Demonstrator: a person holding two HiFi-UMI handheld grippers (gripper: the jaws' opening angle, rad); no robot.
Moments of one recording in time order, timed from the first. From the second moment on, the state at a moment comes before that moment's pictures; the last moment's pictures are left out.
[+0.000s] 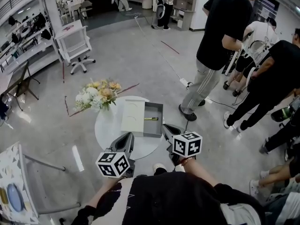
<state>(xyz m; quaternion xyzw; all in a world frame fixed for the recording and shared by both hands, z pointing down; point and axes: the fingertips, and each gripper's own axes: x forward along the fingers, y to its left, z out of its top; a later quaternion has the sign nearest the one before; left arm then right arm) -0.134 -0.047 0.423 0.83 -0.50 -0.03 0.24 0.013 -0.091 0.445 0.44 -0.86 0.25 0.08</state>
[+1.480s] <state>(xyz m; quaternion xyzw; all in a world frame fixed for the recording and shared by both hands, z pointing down) -0.126 -0.063 0.420 0.83 -0.50 -0.03 0.23 0.022 -0.111 0.445 0.44 -0.86 0.26 0.08</state>
